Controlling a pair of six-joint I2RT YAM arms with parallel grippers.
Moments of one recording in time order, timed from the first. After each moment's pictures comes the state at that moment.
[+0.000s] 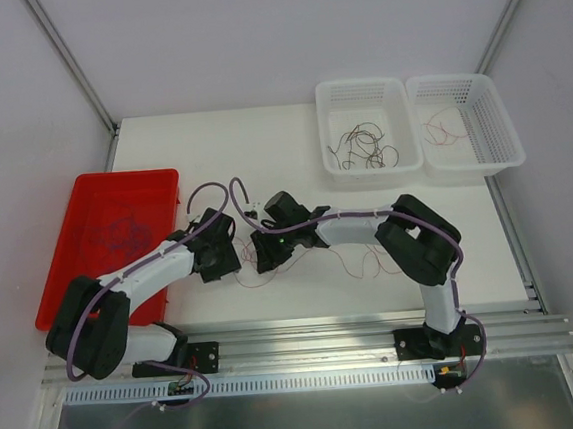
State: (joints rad) left arm -0.51 1.31 0.63 -0.54 -0.14 -0.79; right arm 0.93 1.95 1.18 -0.11 -0.43 0.33
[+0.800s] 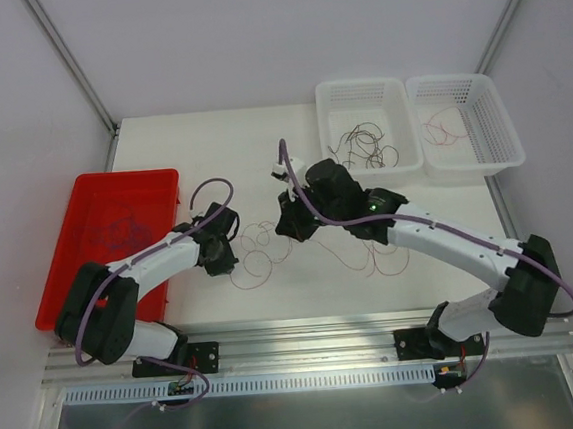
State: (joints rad) left arm -0.51 1.39 0.69 -0.56 -0.16 -0.80; right arm 0.93 1.43 1.19 -0.36 -0.23 0.25
